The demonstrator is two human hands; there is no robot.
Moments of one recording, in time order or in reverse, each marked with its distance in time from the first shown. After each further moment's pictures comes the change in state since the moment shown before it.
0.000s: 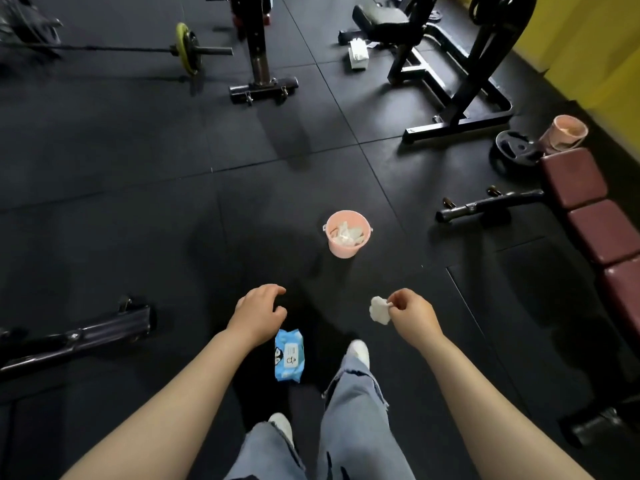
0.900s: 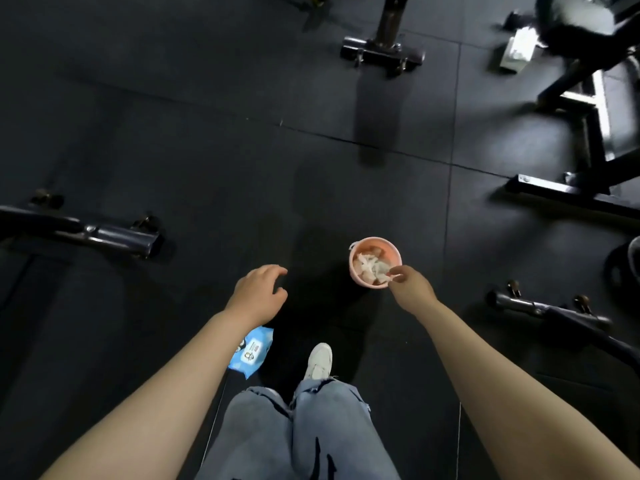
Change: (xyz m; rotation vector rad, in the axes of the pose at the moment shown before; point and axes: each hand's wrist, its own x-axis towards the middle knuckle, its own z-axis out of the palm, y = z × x) left_hand 0.200 0.077 -0.019 -0.254 0.141 -0.381; right_hand 0.364 -0.109 -0.047 -0.326 -0.385 -0.150
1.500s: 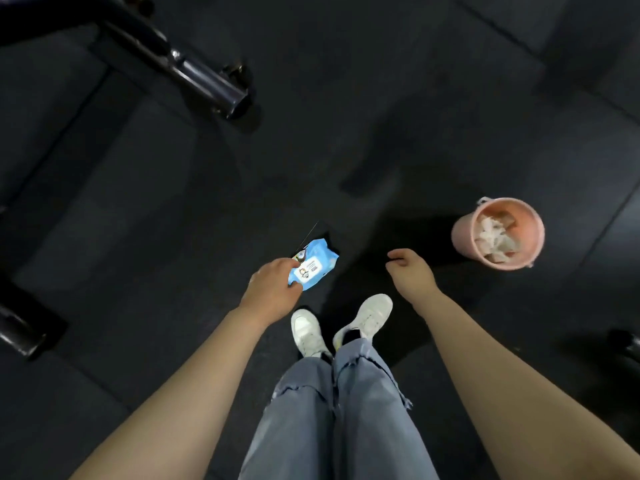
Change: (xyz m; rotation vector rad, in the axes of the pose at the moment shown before) left_hand -0.038 -0.249 0.186 -0.261 -0.007 -0.425; right_hand 0.059 -0.008 0.311 -0.111 -0.304 -0.122
